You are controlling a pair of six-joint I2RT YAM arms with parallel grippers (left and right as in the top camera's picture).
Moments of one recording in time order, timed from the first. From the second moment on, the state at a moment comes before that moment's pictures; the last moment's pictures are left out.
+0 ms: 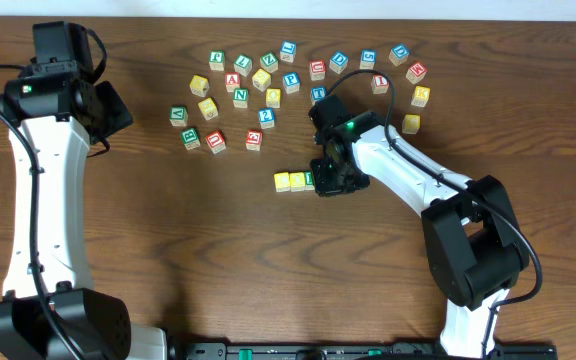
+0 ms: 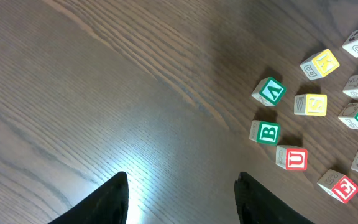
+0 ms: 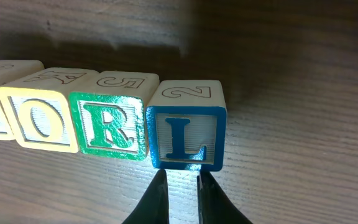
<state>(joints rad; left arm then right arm) 0.16 1.63 1.63 -1.14 -0.17 -0.40 0.52 2.01 1.42 -0.90 -0.12 0.36</state>
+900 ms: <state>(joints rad) 0.16 1.63 1.63 -1.14 -0.17 -0.40 0.38 1.97 1.39 -0.87 -0.14 0.42</state>
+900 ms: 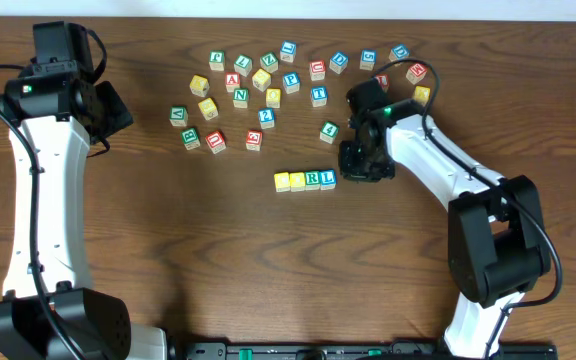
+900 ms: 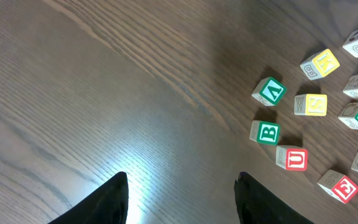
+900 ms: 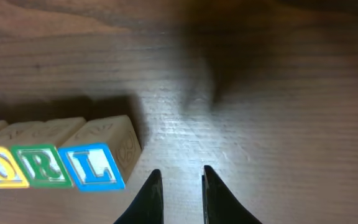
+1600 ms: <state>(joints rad) 0.16 1.63 1.63 -1.14 -0.17 -0.40 0.42 1.97 1.37 -0.80 -0.15 0.45</state>
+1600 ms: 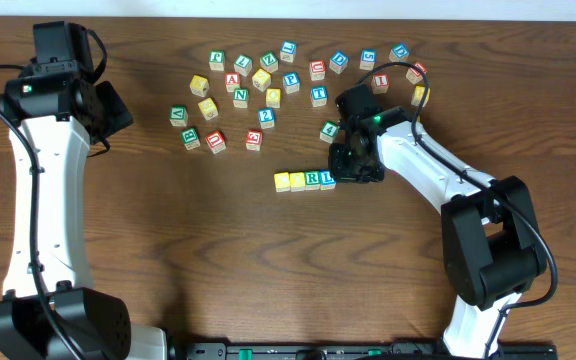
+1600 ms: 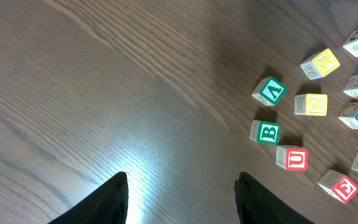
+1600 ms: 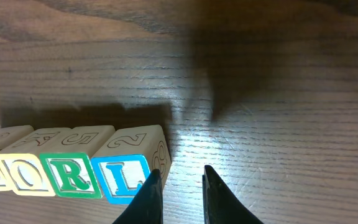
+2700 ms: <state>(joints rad) 0.16 1.63 1.63 -1.14 -0.17 -0.40 0.36 2.00 1.39 -0.82 -0.18 0.45</state>
